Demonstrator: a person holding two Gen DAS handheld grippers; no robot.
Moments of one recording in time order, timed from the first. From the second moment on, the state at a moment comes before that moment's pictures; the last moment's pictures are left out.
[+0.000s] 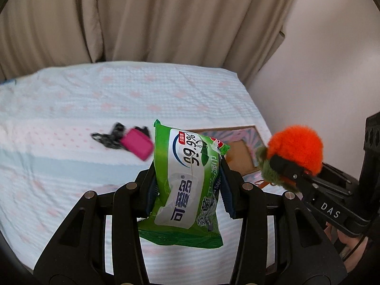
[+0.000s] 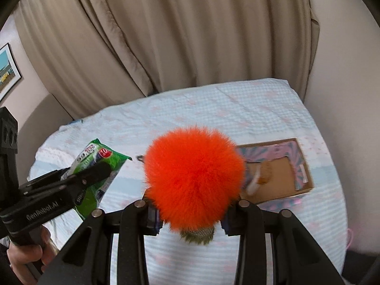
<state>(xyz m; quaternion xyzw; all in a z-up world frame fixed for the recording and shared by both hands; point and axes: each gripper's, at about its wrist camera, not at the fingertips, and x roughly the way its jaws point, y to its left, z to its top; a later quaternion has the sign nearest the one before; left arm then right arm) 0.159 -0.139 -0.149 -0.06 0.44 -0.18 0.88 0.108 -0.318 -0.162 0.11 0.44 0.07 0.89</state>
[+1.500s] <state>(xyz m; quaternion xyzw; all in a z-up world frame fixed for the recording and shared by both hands) 0.275 -0.322 -0.372 0.05 0.62 -0.14 0.77 0.261 -0.494 -0.376 0.12 0.59 0.04 0.80</state>
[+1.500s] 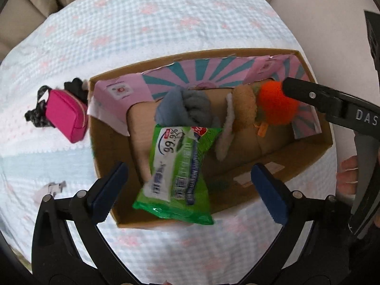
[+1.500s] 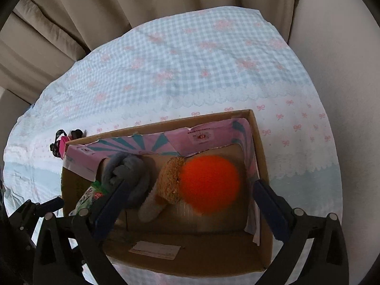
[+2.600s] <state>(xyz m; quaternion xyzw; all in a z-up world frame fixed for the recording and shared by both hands) 0.172 -0.197 -0.146 -0.02 0.47 -0.11 0.88 0.154 -0.425 -0.152 0.07 0.44 0.05 0.89</state>
